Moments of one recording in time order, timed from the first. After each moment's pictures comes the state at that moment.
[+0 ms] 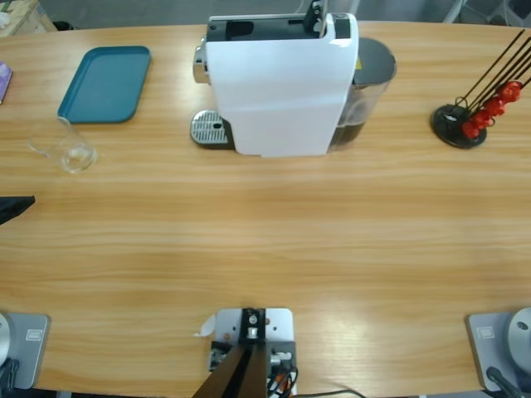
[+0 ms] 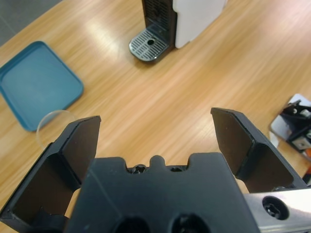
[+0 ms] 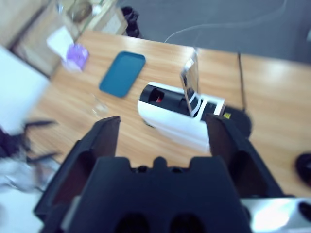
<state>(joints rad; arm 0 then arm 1) -0.73 0.82 -0.68 0.47 0.02 0.06 0.98 1.44 -1.72 0.87 -0.28 0.60</state>
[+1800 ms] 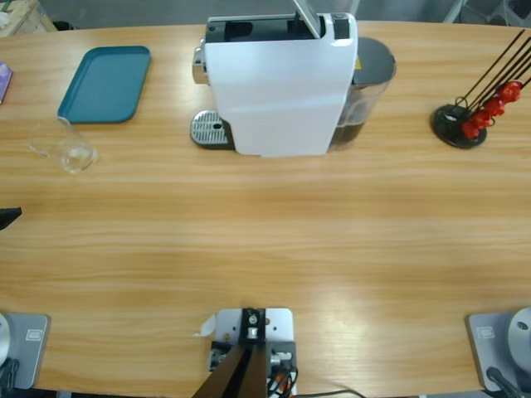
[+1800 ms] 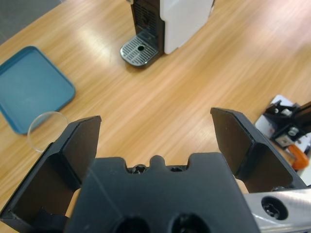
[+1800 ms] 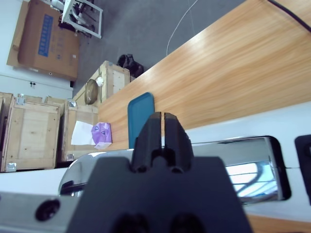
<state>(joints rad) -0.73 0.76 -0.68 0.50 -0.02 0.05 0.82 1.78 -1.52 0.30 -0.22 1.11</state>
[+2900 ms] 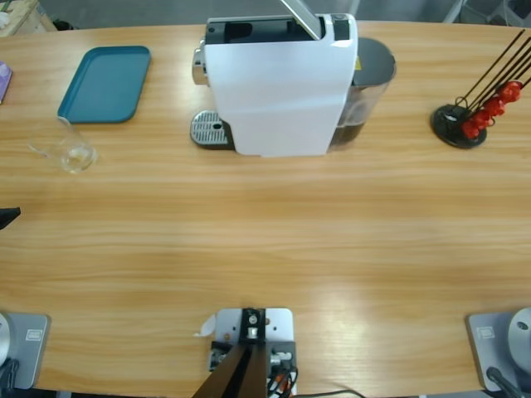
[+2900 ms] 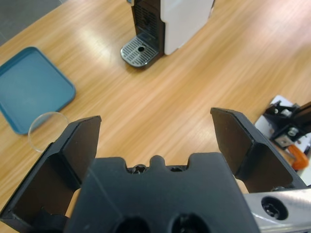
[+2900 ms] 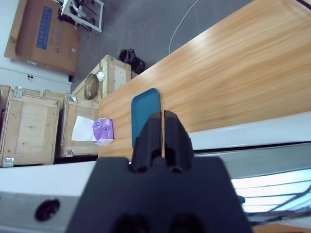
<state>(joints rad) -0.73 0.75 -0.68 0.50 -0.02 0.05 0.86 1.86 -1.66 0.38 -0.24 1.11</state>
